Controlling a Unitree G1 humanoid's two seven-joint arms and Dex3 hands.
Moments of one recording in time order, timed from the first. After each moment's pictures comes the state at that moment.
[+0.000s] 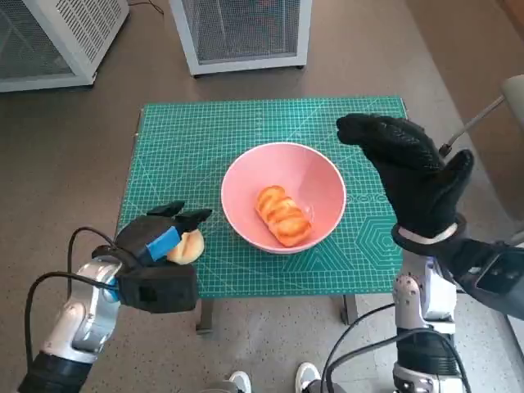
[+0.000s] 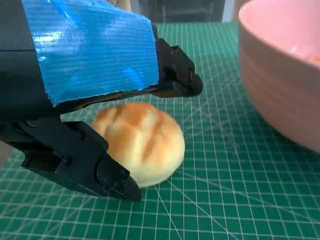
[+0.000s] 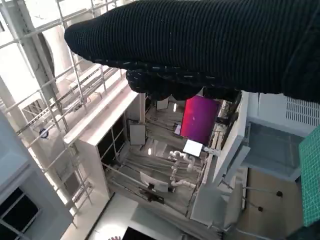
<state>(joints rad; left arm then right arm) -0.26 0.62 -0.24 0.08 0.66 0.05 -0.34 -0.52 -0.11 -0.14 0.19 0.50 -0.43 0.66</state>
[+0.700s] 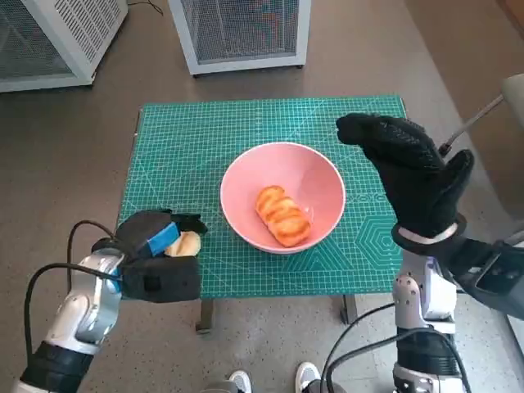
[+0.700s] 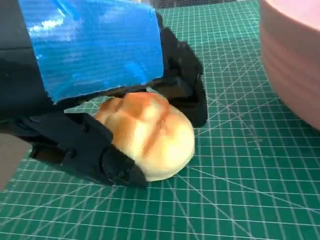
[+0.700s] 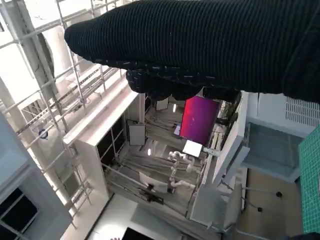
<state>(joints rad) -0.31 0.65 -0.26 0.10 0.66 0.10 -0.41 -0.52 -0.11 -0.14 0.19 0.50 -0.43 0.66</state>
